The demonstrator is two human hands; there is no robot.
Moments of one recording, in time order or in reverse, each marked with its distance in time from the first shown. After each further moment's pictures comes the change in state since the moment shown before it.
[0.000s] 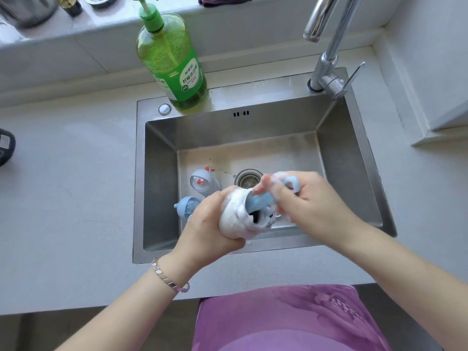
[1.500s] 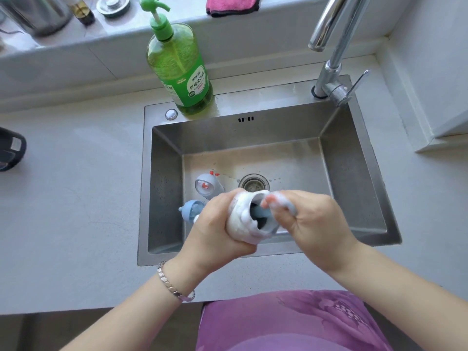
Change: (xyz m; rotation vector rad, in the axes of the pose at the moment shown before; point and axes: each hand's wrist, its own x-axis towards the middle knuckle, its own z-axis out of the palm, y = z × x) left_hand -0.003 0.008 -0.001 0.018 0.086 0.129; right_hand -0.008 0.026 0.016 -0.435 0.309 -0.527
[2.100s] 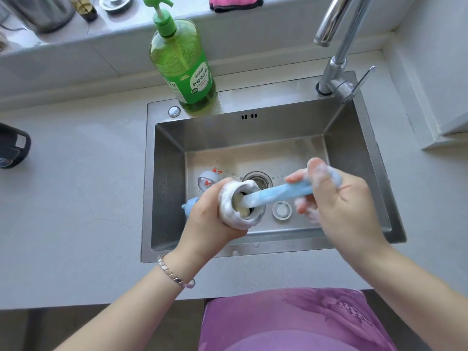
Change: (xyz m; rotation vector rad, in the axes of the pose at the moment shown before) left_hand 0.008 -0.005 -0.001 0.067 0.206 0.061; right_hand 0.016 -0.023 -0.023 0.714 0.095 0.763
